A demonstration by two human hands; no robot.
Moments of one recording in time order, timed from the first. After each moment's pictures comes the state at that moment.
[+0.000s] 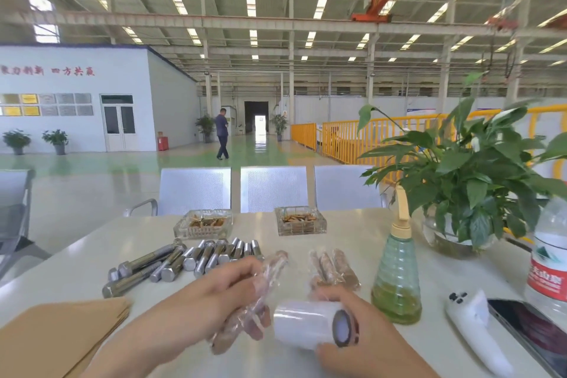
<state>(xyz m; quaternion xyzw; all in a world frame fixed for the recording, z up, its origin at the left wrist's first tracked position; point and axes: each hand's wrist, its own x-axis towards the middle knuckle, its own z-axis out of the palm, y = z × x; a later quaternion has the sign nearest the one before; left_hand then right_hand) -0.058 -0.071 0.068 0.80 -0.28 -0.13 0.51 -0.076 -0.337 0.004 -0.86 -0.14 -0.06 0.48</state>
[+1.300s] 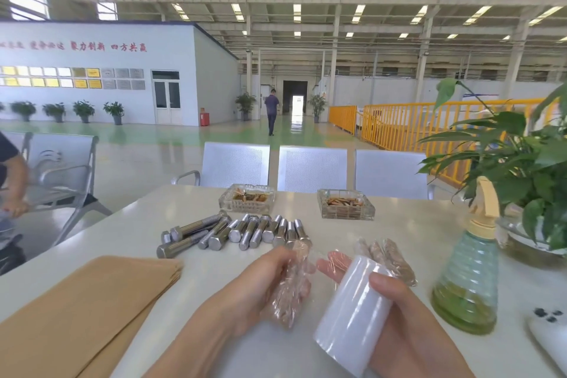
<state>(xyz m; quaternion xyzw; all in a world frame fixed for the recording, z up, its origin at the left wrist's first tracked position) 0.001 -0.087 0.008 0.63 -0.04 -0.11 0.77 -0.055 -0.287 0.018 -0.44 -0.13 0.18 0.87</state>
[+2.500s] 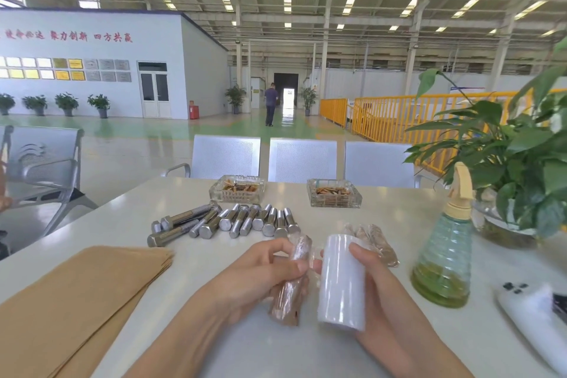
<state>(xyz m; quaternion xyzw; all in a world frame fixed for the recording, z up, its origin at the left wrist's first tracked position) -0.012 -0.082 -0.003 0.67 -0.17 -0.13 0.71 -0.050 -0.285 -0.003 -0.41 -0.07 0.14 0.90</state>
